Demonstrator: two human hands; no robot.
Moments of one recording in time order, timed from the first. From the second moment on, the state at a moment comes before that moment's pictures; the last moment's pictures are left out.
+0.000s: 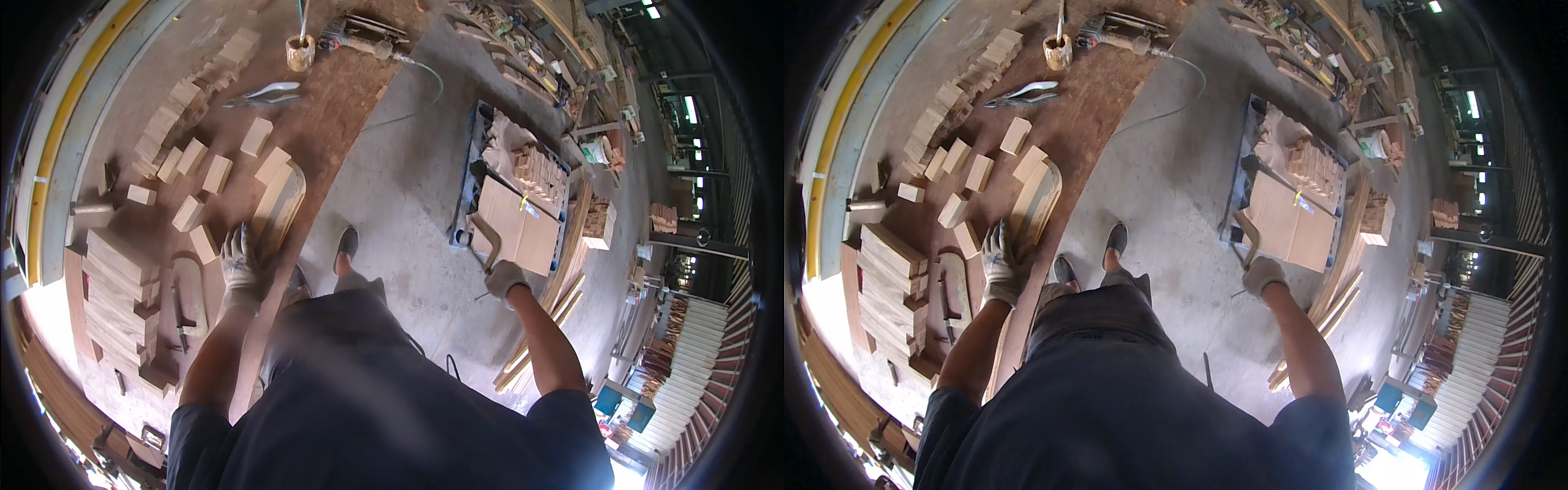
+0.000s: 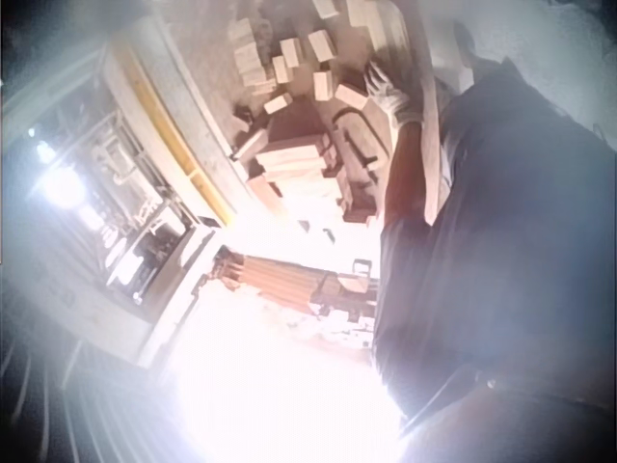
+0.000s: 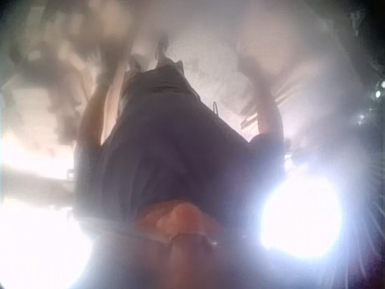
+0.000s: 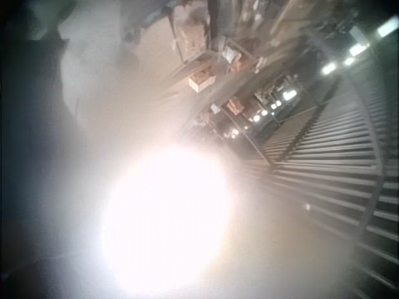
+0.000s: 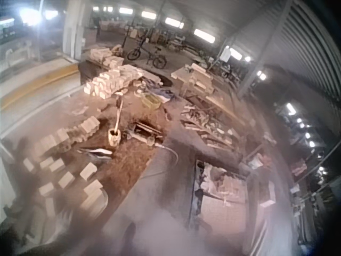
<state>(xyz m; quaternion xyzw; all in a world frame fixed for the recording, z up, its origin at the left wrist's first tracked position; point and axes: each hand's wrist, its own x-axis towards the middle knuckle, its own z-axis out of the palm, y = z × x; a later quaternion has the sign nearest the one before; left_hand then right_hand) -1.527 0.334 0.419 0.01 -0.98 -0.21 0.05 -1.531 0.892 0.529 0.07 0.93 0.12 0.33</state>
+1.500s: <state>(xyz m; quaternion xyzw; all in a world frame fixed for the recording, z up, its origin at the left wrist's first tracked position) -1.526 0.334 0.426 0.03 -0.98 -0.22 0.04 -1.574 0.831 0.588 0.11 0.92 -0.13 0.36</state>
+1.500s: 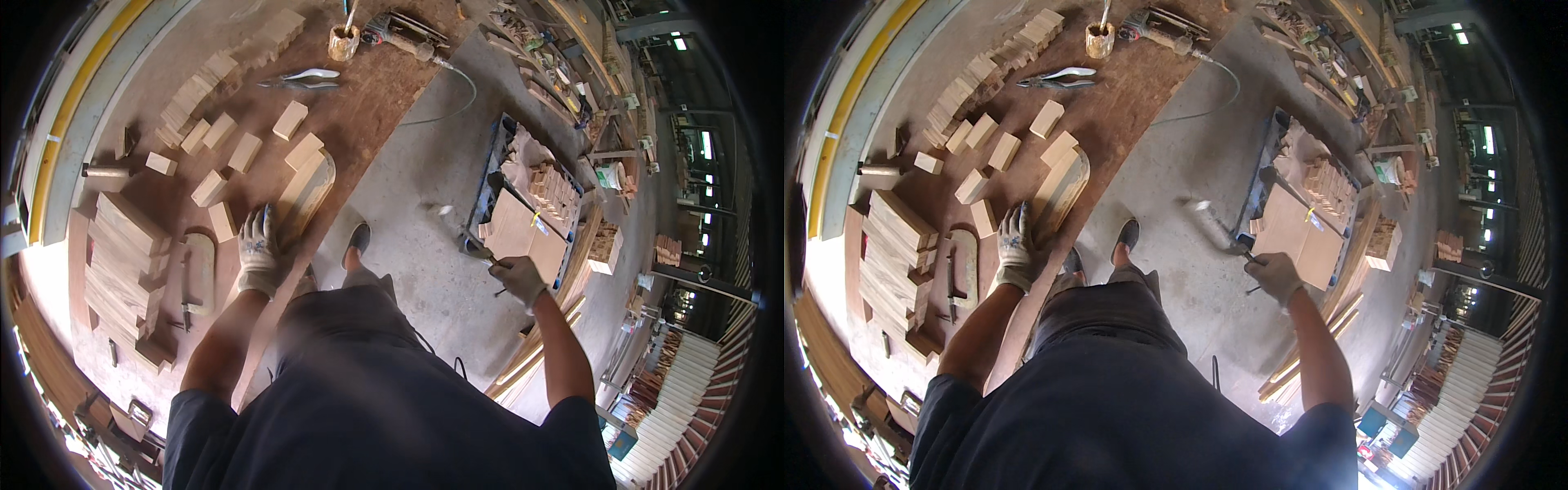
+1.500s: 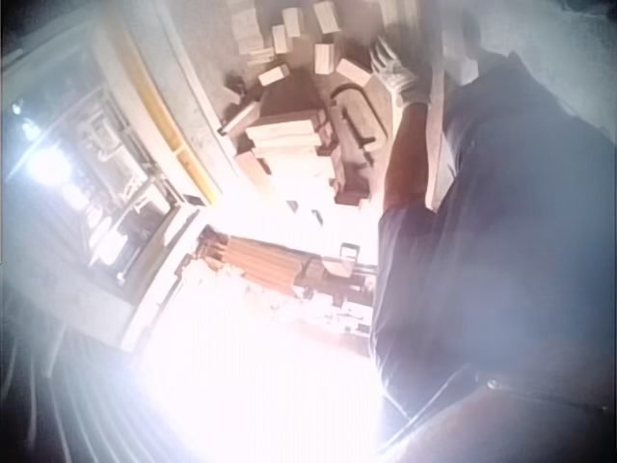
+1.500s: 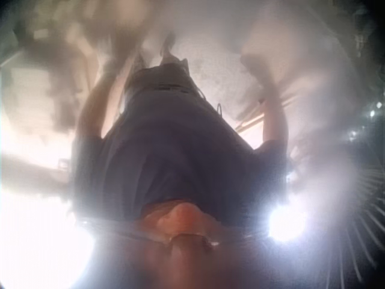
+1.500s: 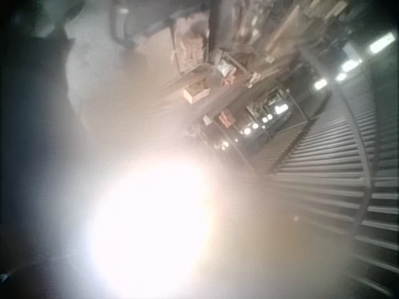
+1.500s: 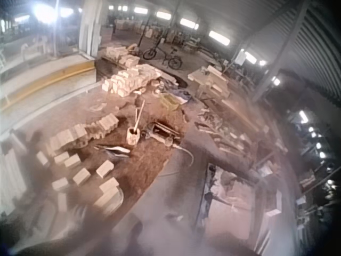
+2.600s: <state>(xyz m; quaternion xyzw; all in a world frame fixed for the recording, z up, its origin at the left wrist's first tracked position) -1.528 0.333 0.422 0.01 -0.98 -0.21 0.05 -1.564 0.842 0.594 0.10 0.91 -0.08 0.40</state>
